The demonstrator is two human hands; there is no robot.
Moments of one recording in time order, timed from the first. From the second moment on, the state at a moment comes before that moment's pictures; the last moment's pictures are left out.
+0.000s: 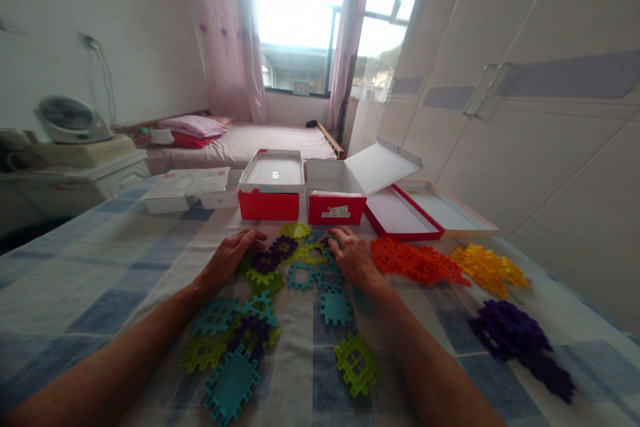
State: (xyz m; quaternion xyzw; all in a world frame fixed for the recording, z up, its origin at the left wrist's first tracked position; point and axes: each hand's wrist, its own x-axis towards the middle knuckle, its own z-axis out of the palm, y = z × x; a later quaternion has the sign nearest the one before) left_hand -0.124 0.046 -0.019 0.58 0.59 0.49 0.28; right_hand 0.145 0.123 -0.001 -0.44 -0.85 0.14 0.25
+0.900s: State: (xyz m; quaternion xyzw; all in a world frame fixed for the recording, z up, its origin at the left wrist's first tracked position) left_hand -0.126 0.052 -0.031 0.56 0.57 0.53 0.28; right_hand 0.150 0.128 -0.010 -0.42 -0.87 0.18 0.16
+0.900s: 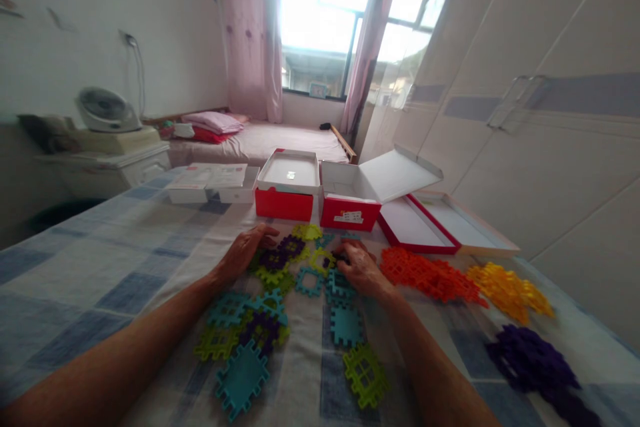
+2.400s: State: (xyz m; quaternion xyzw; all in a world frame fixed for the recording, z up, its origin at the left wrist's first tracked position) left_hand -0.121 0.053 -0.025 0.46 0.53 0.62 0.34; right_hand 0.069 0.107 0.022 -0.33 -0.87 0.23 0.28
